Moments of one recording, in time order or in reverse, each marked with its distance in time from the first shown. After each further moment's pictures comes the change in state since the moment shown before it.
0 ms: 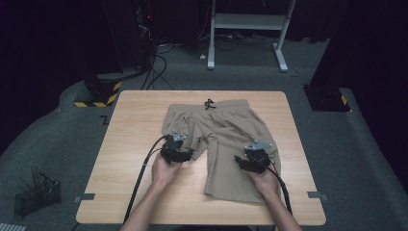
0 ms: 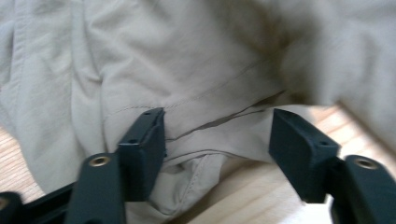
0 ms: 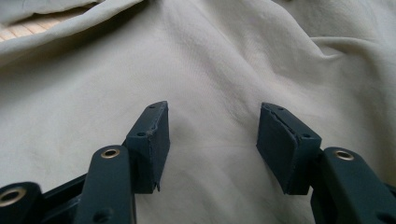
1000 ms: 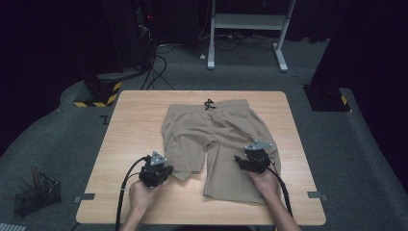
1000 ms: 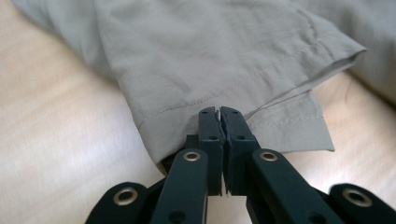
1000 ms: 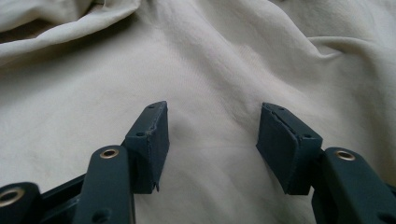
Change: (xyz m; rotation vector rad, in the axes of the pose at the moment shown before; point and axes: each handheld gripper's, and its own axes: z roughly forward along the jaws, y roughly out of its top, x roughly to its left) left arm -0.001 -0.069 -0.081 0.015 -0.092 0.001; right arm 0.000 0.000 0.000 0.000 -0.003 -0.001
